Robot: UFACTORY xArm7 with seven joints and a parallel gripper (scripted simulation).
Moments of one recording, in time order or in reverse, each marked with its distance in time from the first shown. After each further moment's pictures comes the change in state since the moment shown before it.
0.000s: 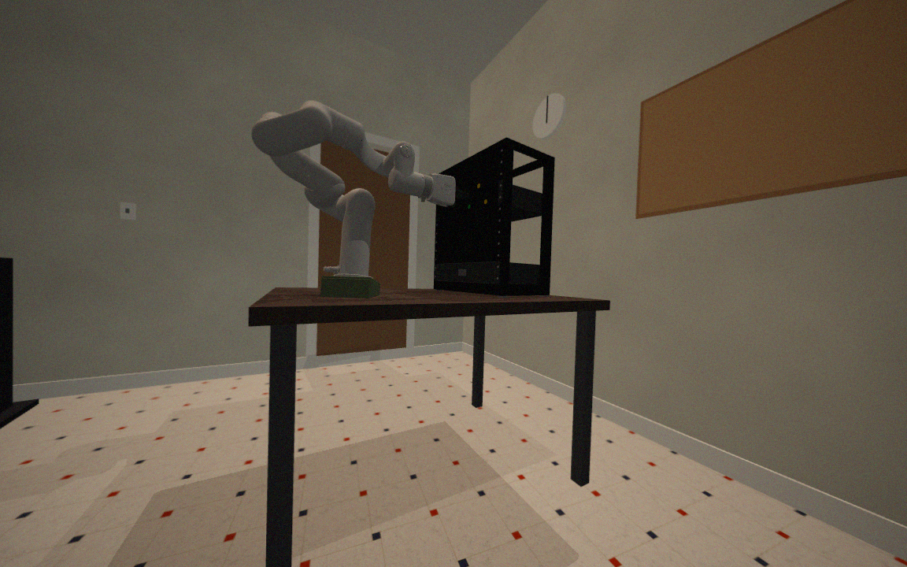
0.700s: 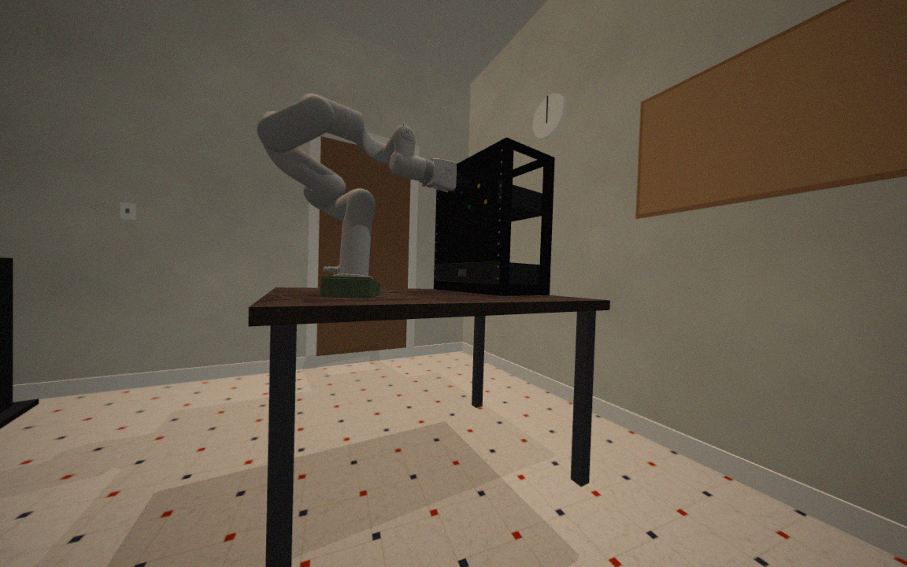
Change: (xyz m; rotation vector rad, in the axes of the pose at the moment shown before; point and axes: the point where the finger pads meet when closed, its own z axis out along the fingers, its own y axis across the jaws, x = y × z) arm 0.000 0.054 0.003 0.000 0.000 -0.001
